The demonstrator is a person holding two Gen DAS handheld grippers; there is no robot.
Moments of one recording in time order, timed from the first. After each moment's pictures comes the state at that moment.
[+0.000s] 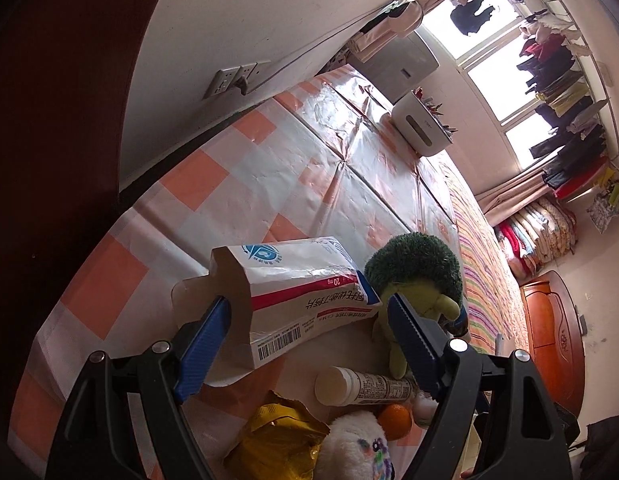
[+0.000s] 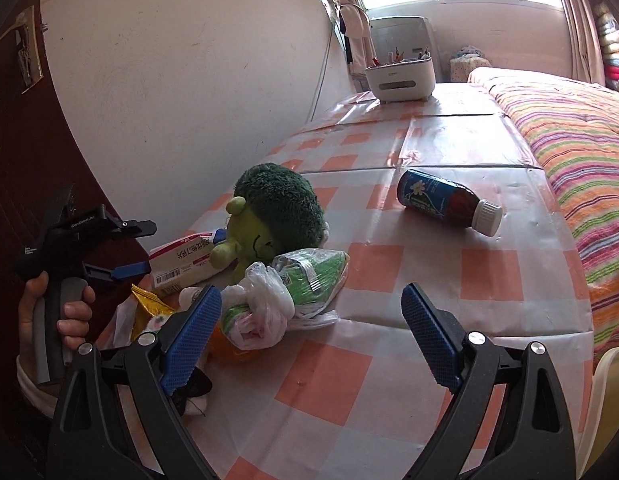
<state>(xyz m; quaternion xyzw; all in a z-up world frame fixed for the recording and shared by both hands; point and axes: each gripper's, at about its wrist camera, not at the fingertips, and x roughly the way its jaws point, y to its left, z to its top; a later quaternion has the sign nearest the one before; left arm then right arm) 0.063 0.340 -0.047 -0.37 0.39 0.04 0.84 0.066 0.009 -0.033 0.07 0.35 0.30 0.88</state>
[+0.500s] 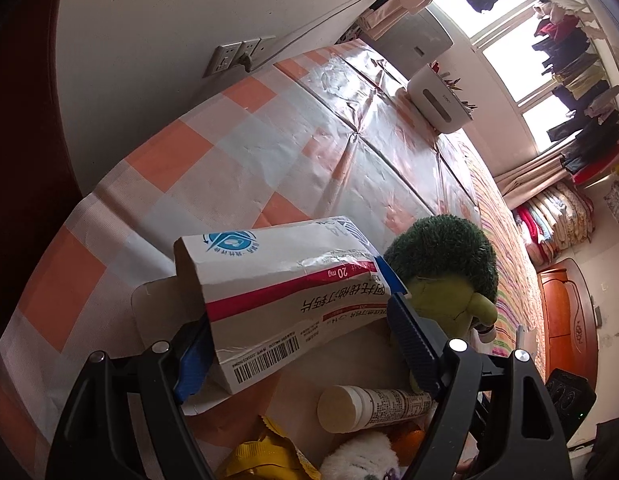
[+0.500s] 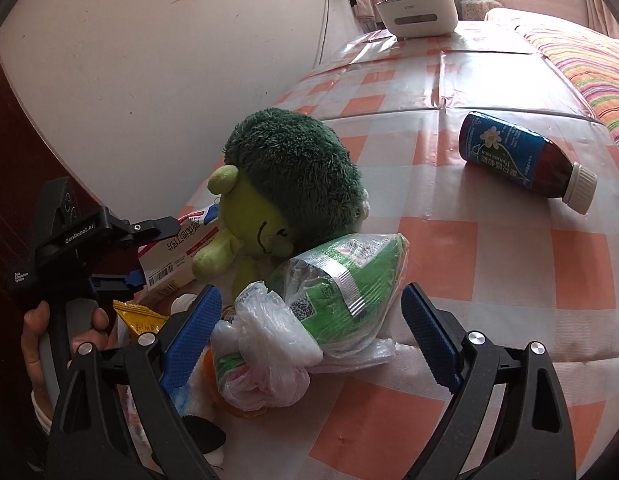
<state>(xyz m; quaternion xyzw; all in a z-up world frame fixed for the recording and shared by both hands) 0.097 0.323 -0.071 -0.35 0.43 0.05 0.83 0.118 0.057 -0.068 0.10 0.45 0.32 0.83</state>
